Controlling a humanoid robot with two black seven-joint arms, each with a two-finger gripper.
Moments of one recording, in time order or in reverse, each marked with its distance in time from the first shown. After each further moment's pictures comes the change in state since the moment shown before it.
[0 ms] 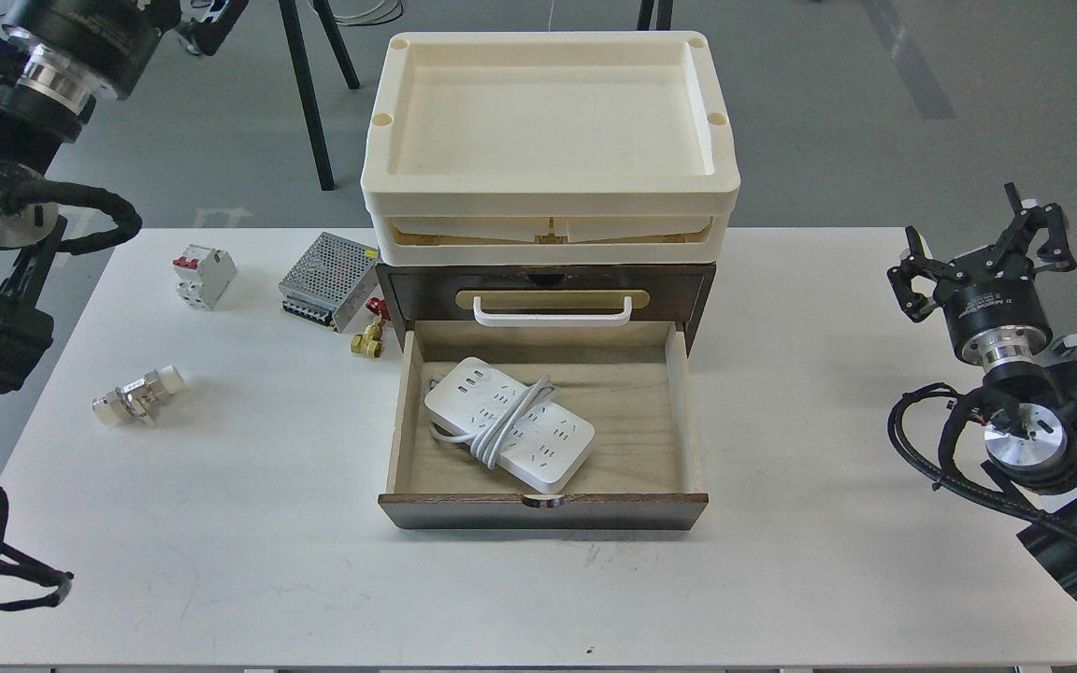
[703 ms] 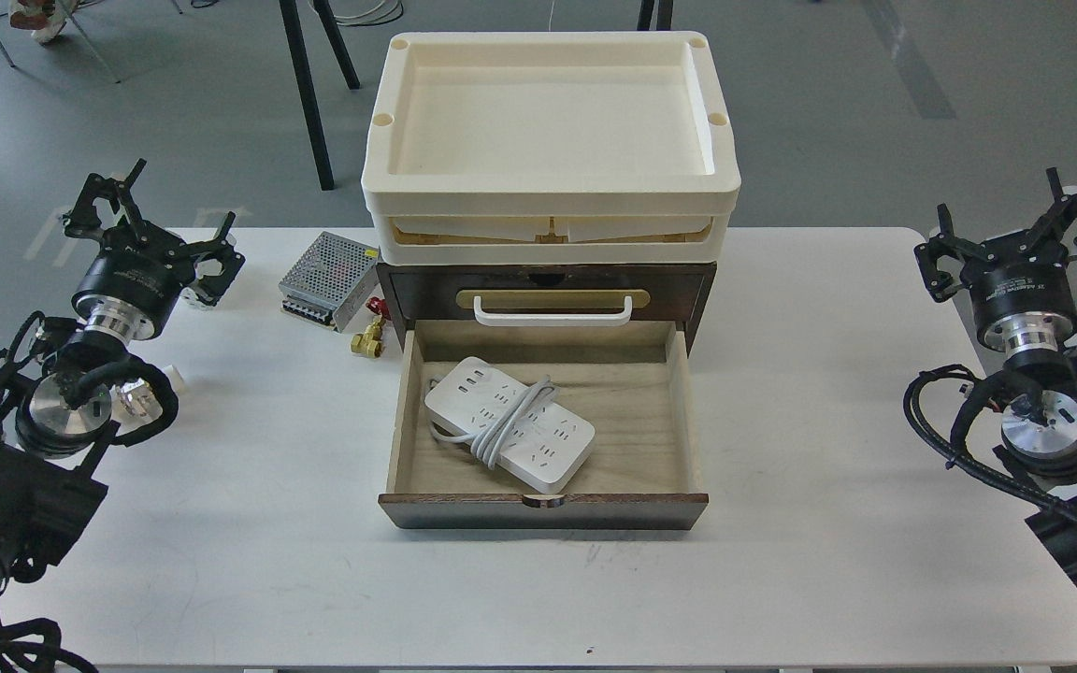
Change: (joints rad) left arm 0.265 -0.125 0.025 0.173 -0.156 0.000 -0.011; right arm -0.009 0.006 0.101 0.020 0.021 0.005 -0.009
